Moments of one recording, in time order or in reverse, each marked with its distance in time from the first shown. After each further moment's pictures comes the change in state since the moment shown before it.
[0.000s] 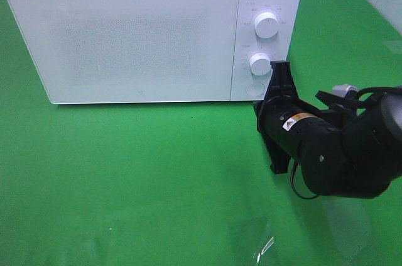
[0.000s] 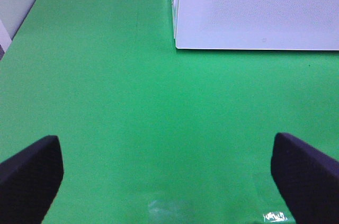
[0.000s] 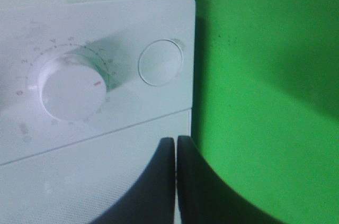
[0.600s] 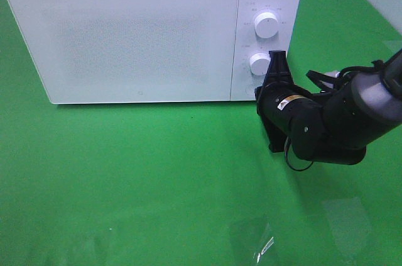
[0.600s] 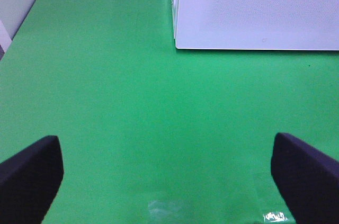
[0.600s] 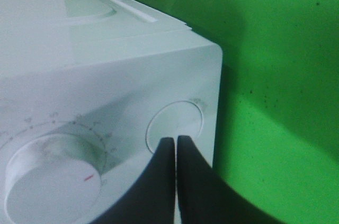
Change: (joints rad) left arm 0.000 0.000 0.000 0.000 0.000 0.000; right arm -0.144 0.141 -0.164 -0.123 0.040 0.005
